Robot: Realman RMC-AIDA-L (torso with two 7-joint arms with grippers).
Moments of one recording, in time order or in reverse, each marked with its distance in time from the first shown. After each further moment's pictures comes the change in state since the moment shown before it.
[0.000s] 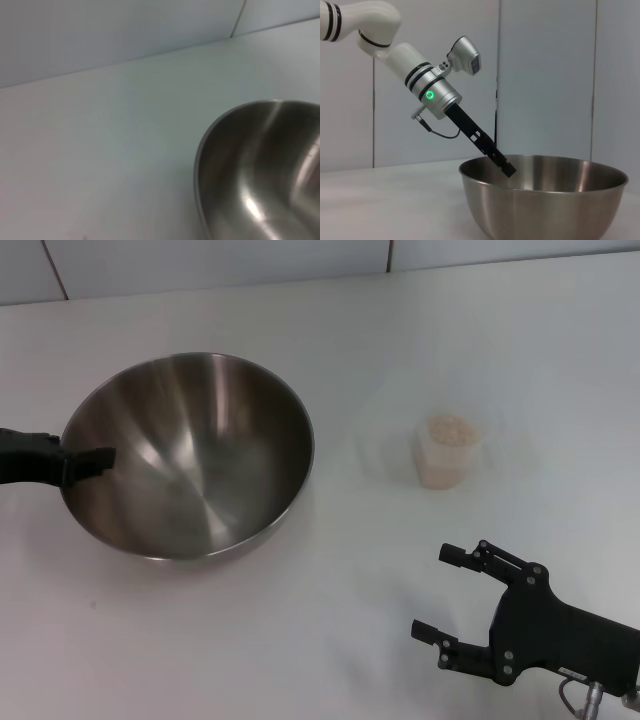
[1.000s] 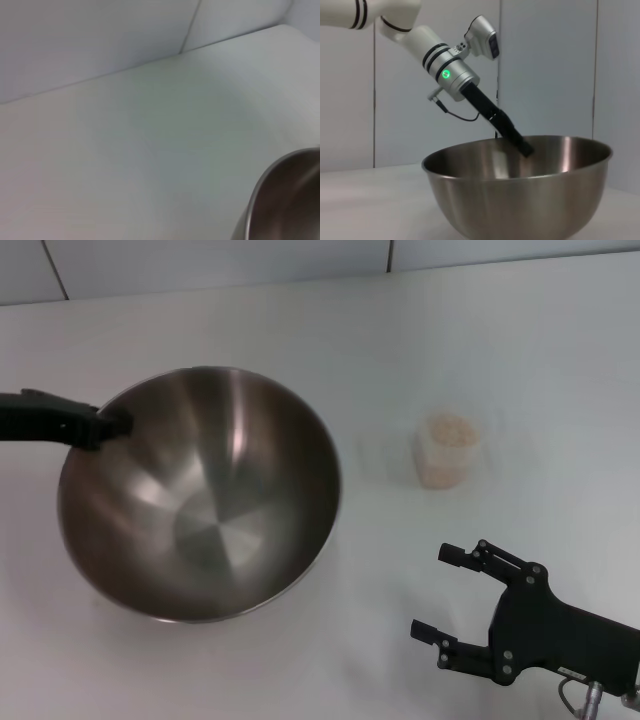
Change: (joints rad) left arm -0.171 0.001 -0.140 -0.051 0.031 0.191 0.001; right arm 0.001 0.000 -0.001 0.000 0.000 0.000 0.000
